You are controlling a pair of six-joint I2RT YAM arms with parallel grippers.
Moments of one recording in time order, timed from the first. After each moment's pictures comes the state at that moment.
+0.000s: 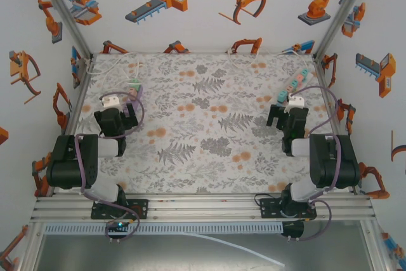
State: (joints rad) left arm -0.05 1.55 0.38 0.78 -0.26 -0.07; right arm -0.03 1.54 0.37 0.77 0.04 0.03
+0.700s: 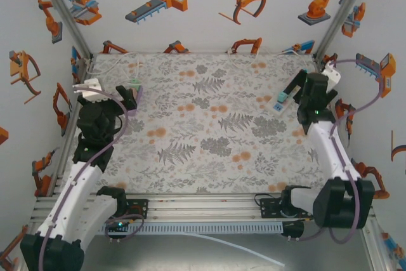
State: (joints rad) left arm -0.23 0.77 0.66 0.07 -0.23 -0.23; right arm -0.03 1.23 0.97 -0.23 0.32 0.44
